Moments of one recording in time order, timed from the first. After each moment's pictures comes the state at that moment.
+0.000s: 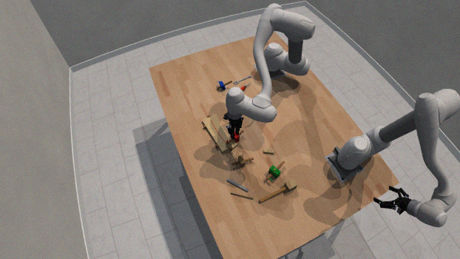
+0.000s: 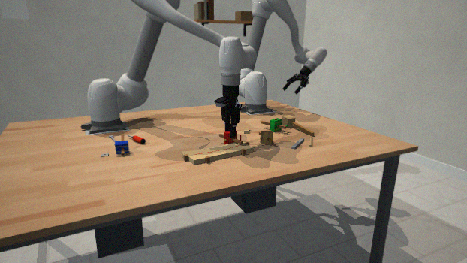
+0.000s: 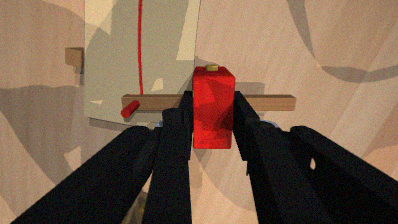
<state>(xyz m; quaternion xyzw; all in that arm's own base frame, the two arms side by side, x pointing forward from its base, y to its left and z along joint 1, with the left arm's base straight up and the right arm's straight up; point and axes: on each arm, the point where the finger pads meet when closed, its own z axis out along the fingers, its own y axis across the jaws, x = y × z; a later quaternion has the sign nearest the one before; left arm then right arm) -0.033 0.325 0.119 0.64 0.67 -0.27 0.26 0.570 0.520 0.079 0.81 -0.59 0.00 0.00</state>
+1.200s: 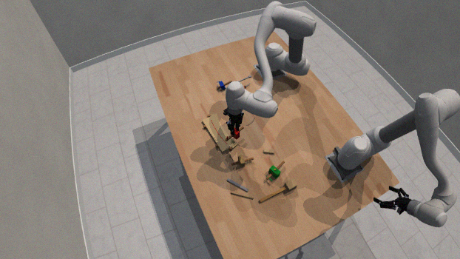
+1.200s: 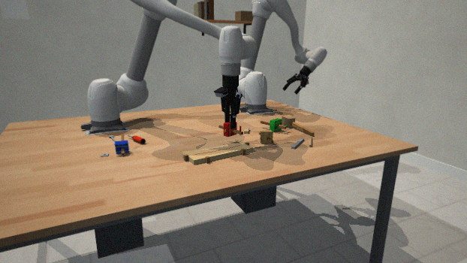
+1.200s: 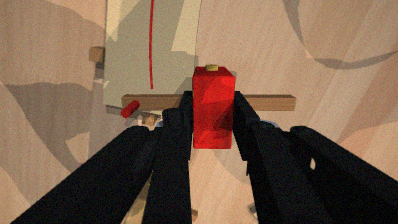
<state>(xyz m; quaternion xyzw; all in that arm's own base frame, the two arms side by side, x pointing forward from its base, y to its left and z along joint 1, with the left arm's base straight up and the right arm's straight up) -0.033 0.325 0.119 0.64 0.67 -0.27 0.26 0.569 0.520 0.124 0.81 -0.59 0.00 0.00</state>
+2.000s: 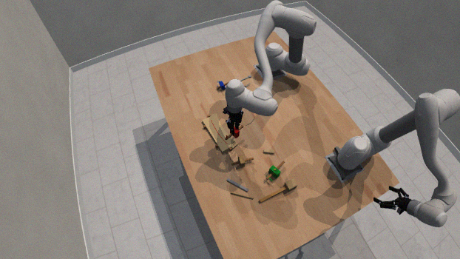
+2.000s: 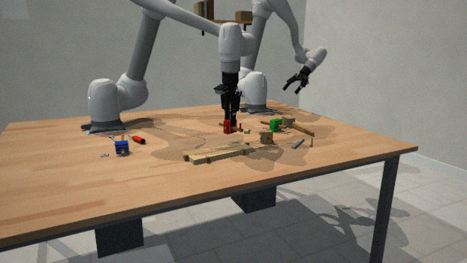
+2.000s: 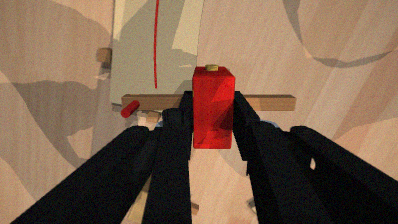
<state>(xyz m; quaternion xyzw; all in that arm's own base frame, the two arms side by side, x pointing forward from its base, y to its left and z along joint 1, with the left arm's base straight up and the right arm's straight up) -0.033 0.325 0.119 0.64 0.67 -0.27 0.26 0.571 0.518 0.138 0.81 -0.58 0.00 0.00</state>
